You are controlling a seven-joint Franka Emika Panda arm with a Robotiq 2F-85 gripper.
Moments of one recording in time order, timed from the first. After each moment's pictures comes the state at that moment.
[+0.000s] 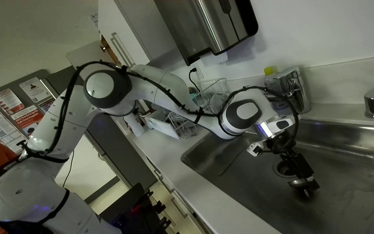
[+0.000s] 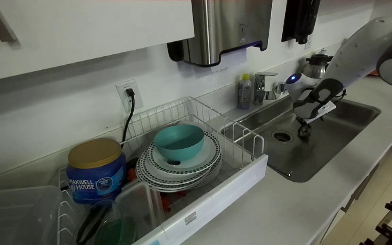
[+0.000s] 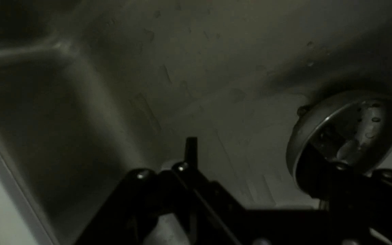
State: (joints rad) arm 0.02 1.09 -0.51 -1.50 -0.23 2.44 0.46
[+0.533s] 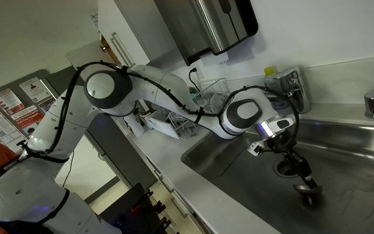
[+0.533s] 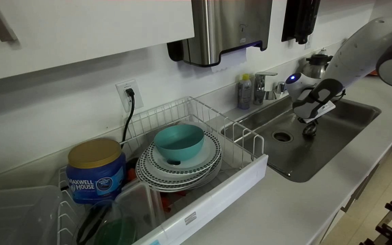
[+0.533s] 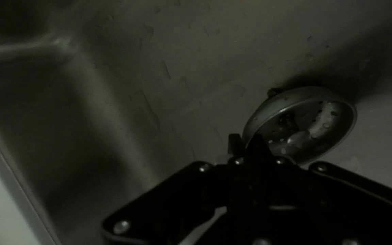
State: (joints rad) arm 0.02 1.09 -0.51 -1.49 -0.23 2.44 0.46
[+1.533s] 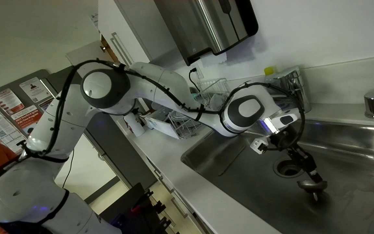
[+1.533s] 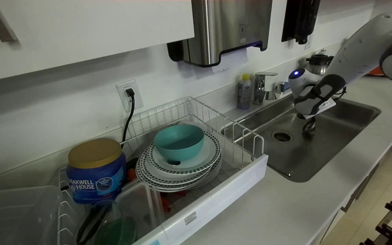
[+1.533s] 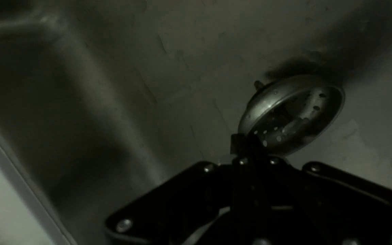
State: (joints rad) arm -0.02 1.07 -0.49 -1.48 -0.23 2.50 0.45
